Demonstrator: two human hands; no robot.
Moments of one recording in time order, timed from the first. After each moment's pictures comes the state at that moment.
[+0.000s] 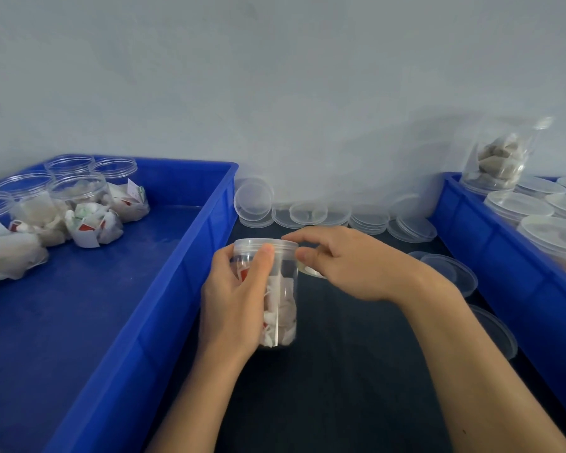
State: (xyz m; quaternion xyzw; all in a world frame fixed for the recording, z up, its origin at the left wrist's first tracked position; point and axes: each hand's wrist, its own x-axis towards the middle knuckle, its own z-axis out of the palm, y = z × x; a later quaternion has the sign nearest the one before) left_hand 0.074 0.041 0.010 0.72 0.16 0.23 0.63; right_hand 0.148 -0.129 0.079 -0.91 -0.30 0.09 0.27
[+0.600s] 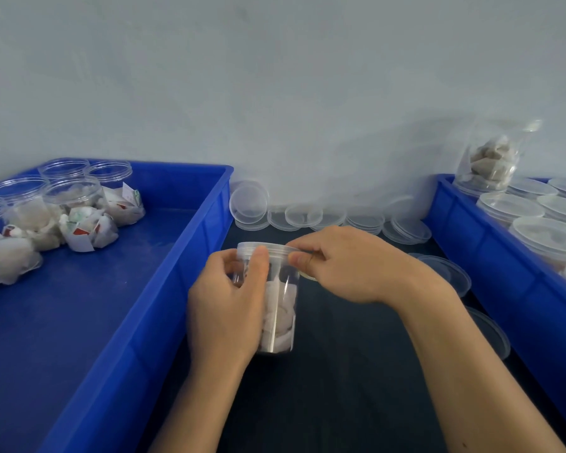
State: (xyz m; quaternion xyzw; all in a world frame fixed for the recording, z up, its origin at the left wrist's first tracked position) left_hand 0.071 0.038 0.012 0.76 0.19 0.28 0.55; right_hand 0.140 -0.130 0.092 -0.93 -0.31 0.06 0.19
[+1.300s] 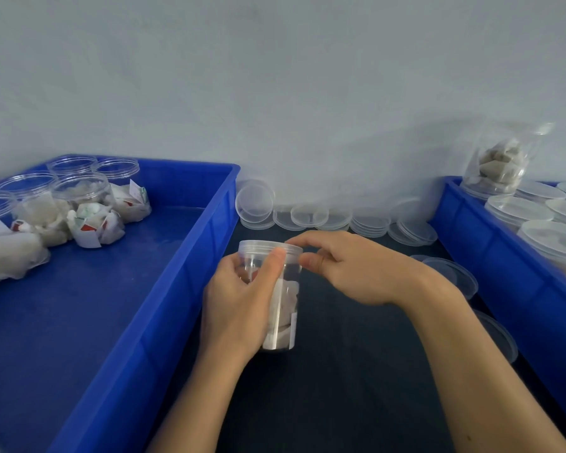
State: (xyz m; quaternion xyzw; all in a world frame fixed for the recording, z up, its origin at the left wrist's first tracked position) left_hand 0.076 0.043 0.012 0.74 0.19 0.19 0.61; right_hand 0.148 -0.131 0.080 -0.91 -0.31 0.11 0.27
